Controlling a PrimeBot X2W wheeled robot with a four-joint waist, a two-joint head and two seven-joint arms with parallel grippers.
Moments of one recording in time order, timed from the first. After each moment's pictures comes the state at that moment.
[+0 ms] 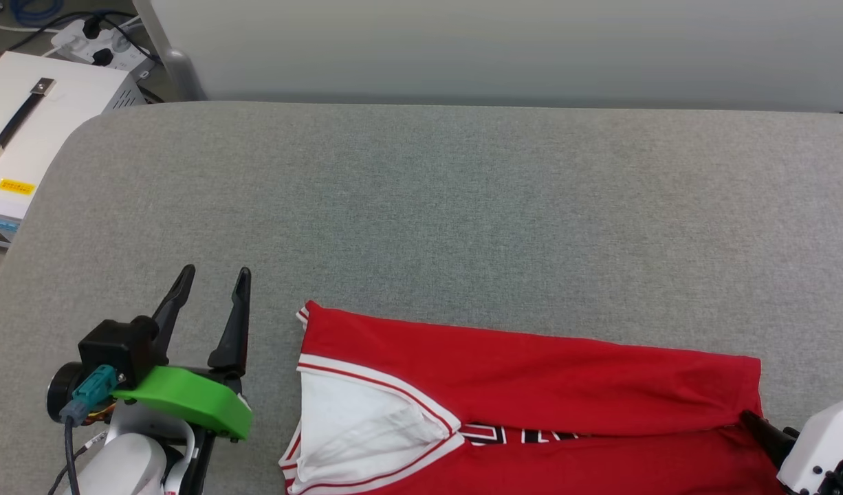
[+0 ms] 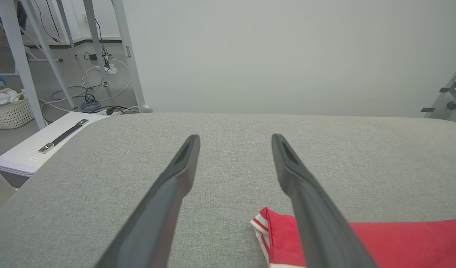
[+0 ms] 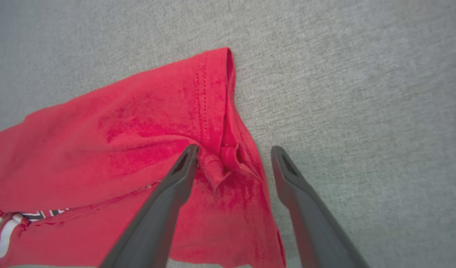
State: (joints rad) left arm -0.17 0.56 -0.45 0.01 -0.69 0.19 -0.26; right arm 0.01 -0.12 -0.33 0.07 0.48 0.13 0.73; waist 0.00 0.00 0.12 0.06
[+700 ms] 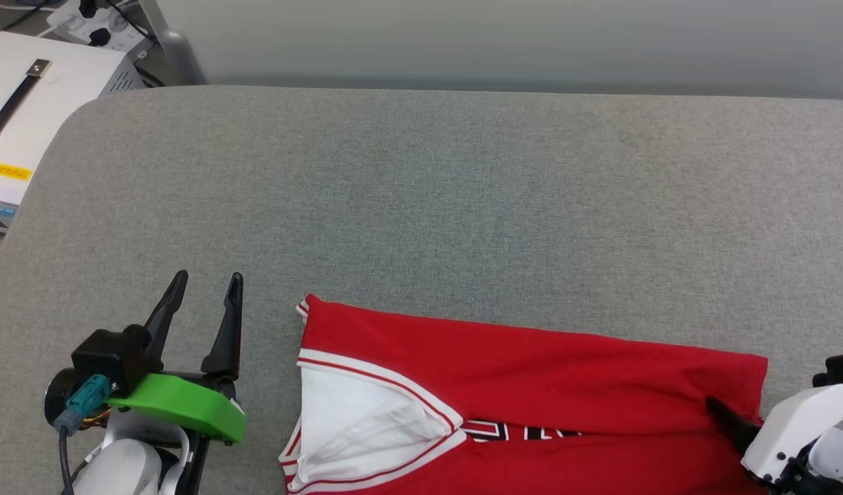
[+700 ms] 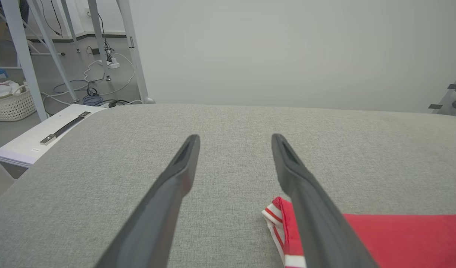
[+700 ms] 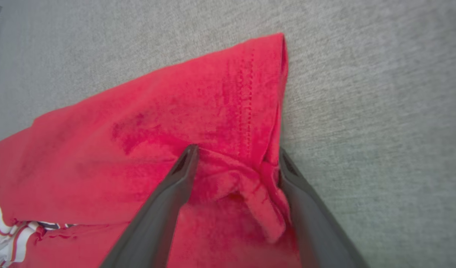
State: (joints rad) left arm -0.12 0.45 -0.29 0.09 -0.55 0.04 -0.26; right arm -0.05 -0.10 -0.25 0.24 0.54 0.13 0.67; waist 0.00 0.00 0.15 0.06
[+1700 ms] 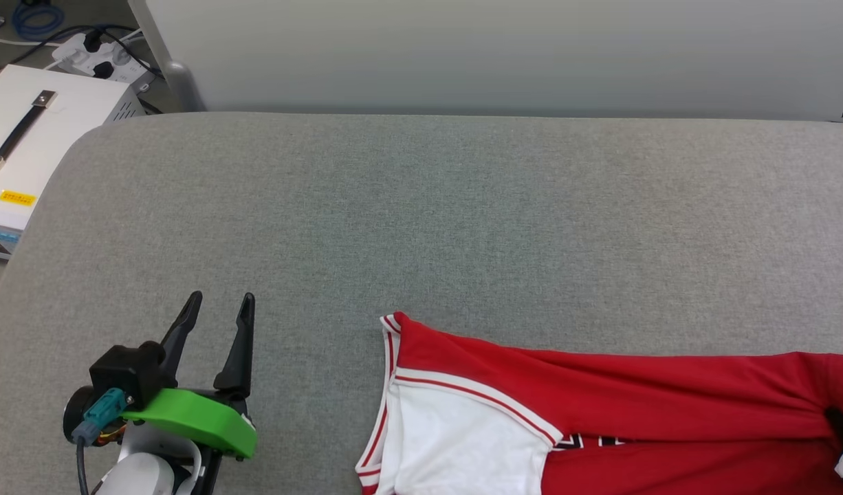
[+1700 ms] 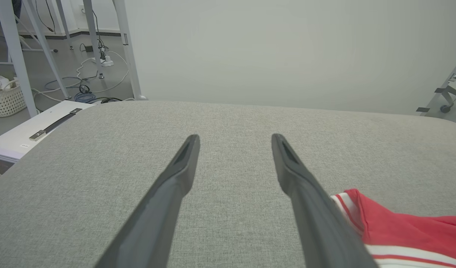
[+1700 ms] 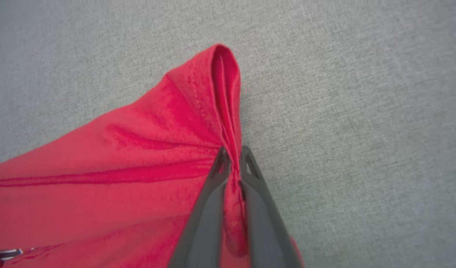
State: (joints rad) left arm -0.10 0.36 -0.23 0.16 -0.50 -0.03 -0.26; right arm -0.05 -0.30 -0.31 0.32 0.53 0.13 0.51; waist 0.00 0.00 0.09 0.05
